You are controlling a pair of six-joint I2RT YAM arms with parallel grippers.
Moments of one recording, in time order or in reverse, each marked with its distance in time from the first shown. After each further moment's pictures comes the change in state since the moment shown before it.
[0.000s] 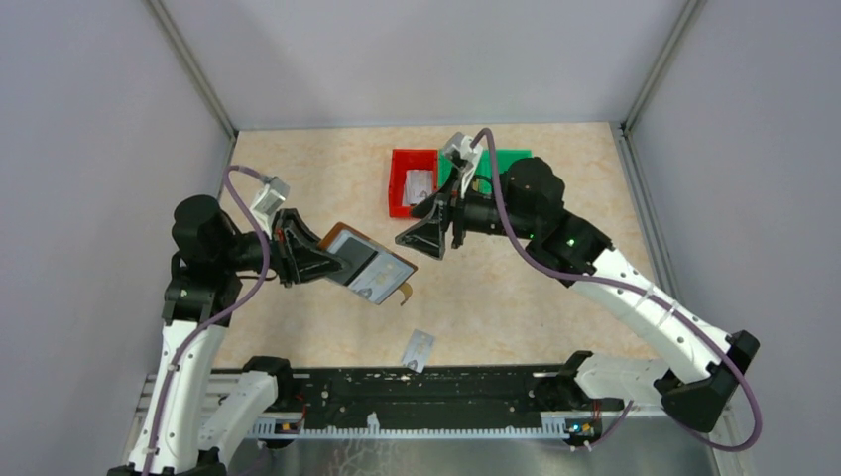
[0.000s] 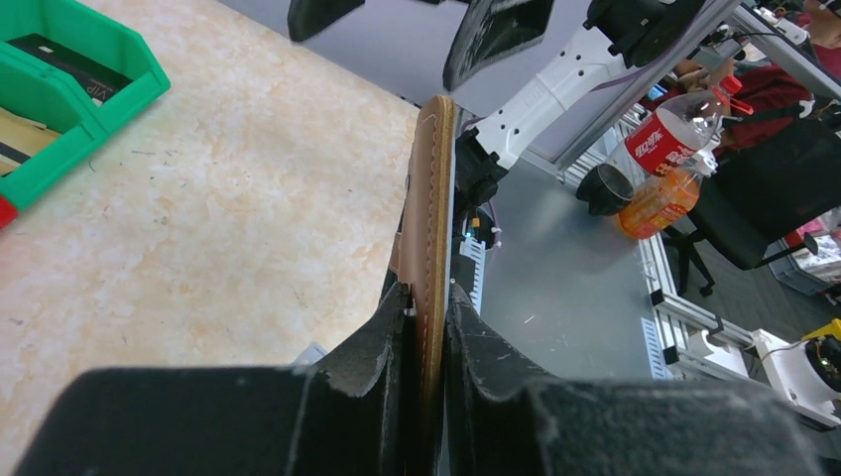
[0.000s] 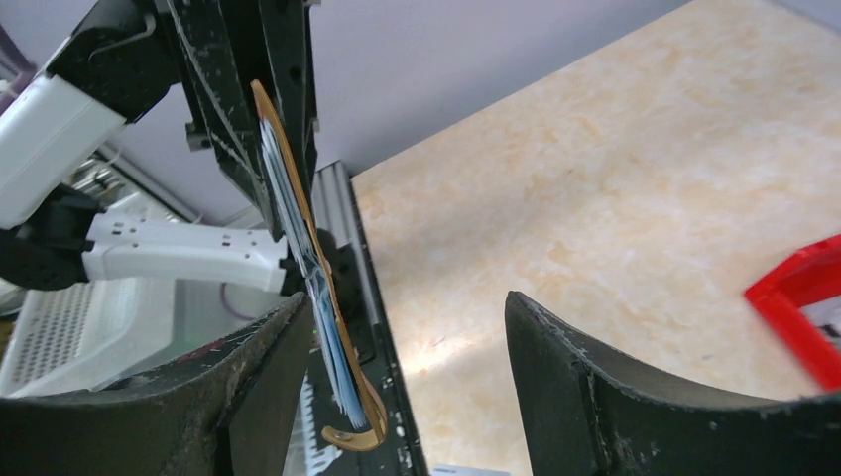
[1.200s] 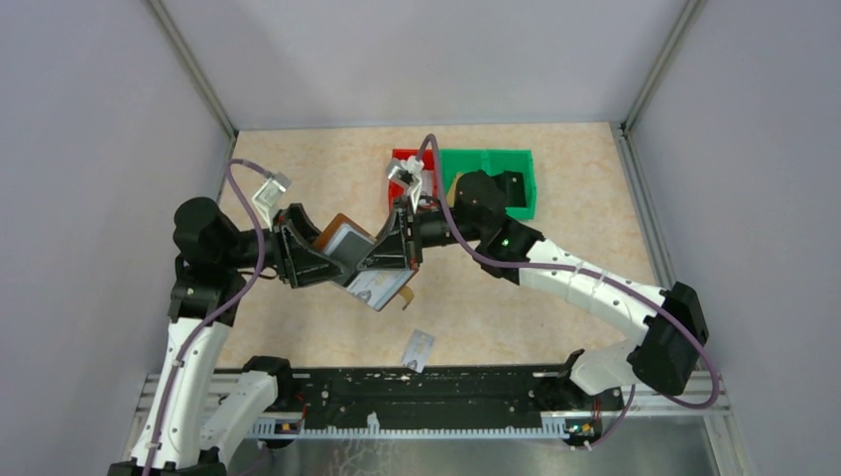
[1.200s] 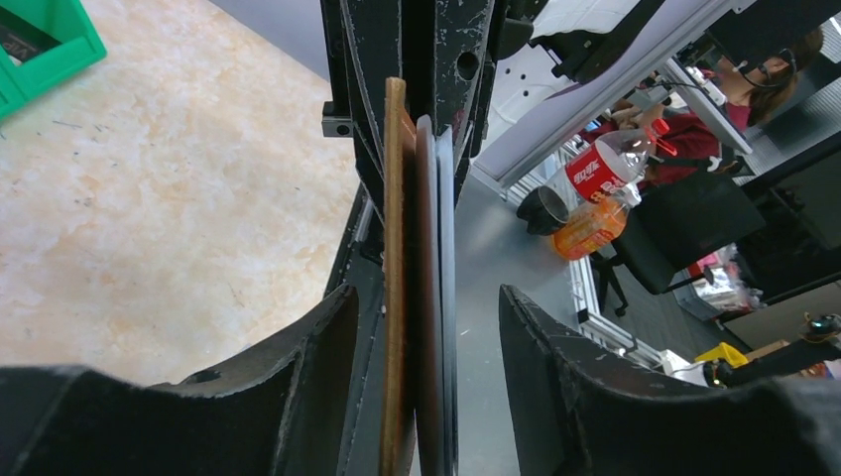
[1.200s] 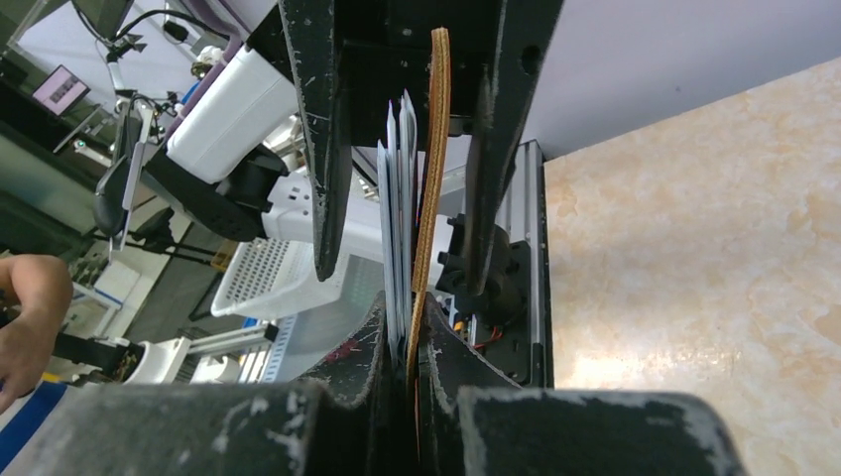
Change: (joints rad) left arm 0.001 -0.005 -0.049 0.154 0.015 -0.265; right arm 0.112 0.212 -0.062 0.437 -0.271 0.286
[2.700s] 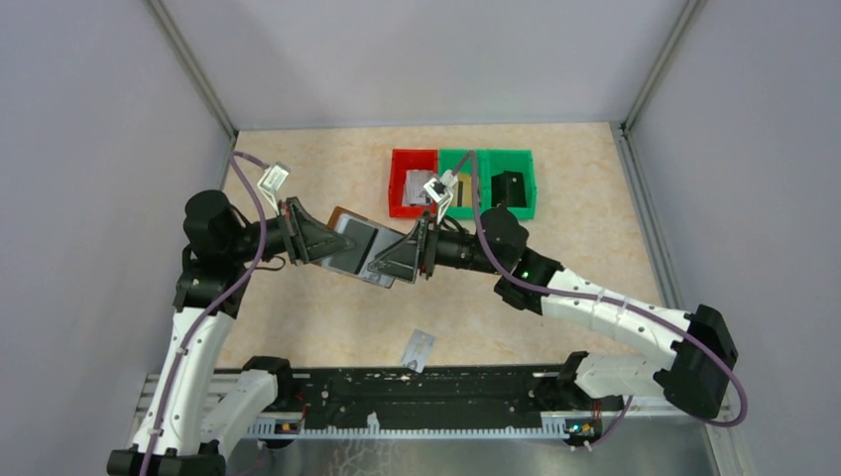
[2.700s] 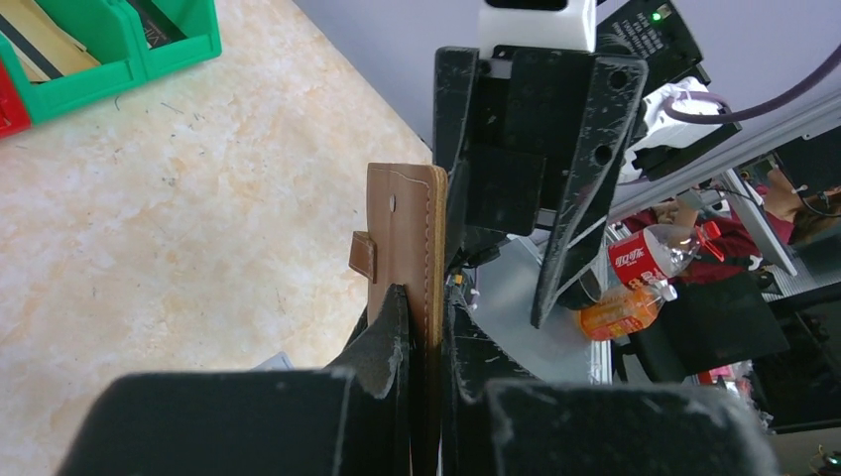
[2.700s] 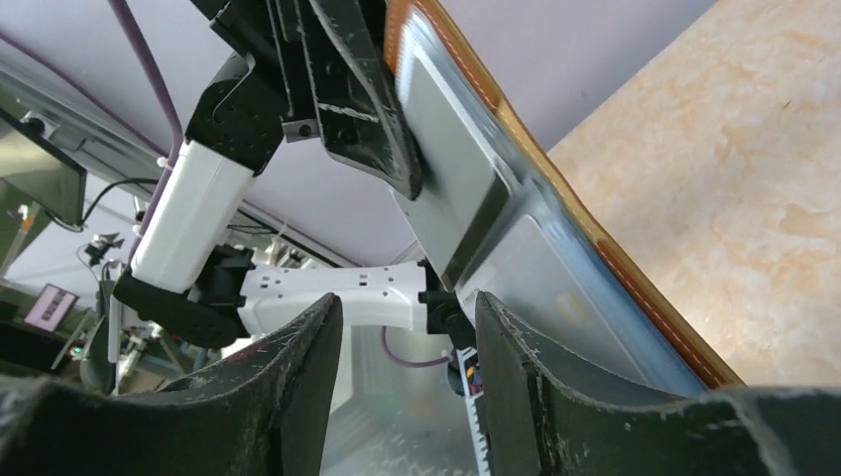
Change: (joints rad) left arm -0.001 0.048 -0.010 -0.036 -0.206 -0.042; right arm 0.048 -0.186 -0.238 0.076 0.391 0.207
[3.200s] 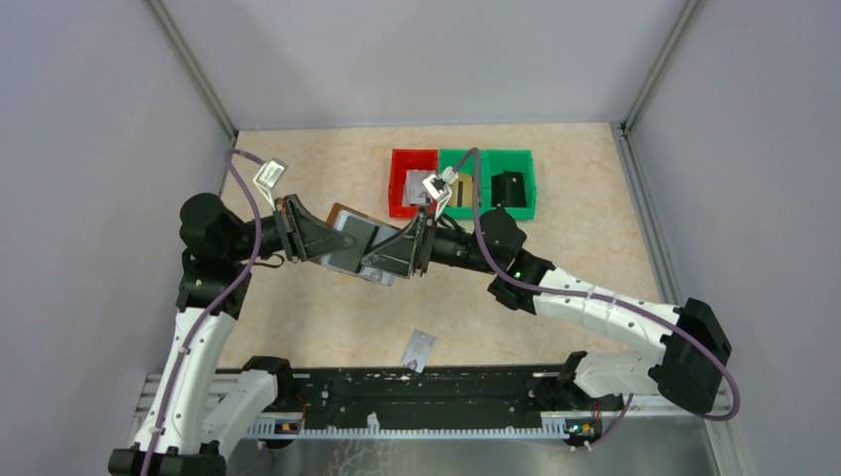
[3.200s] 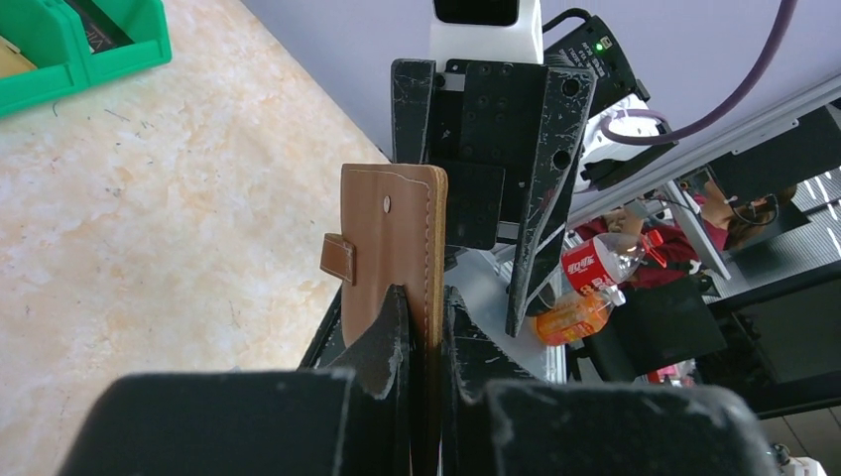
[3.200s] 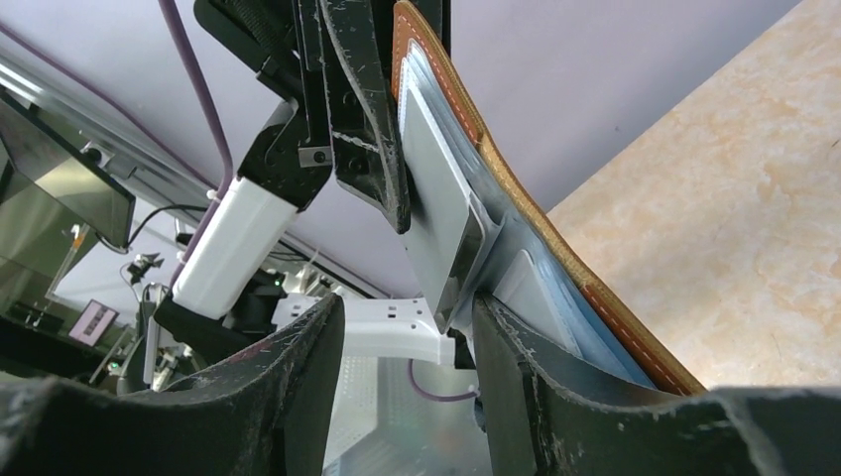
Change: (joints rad) left arm 0.000 -0.007 -0.025 0.162 0.042 -0.192; right arm 0.007 0.042 -0.029 0.150 0.018 0.082
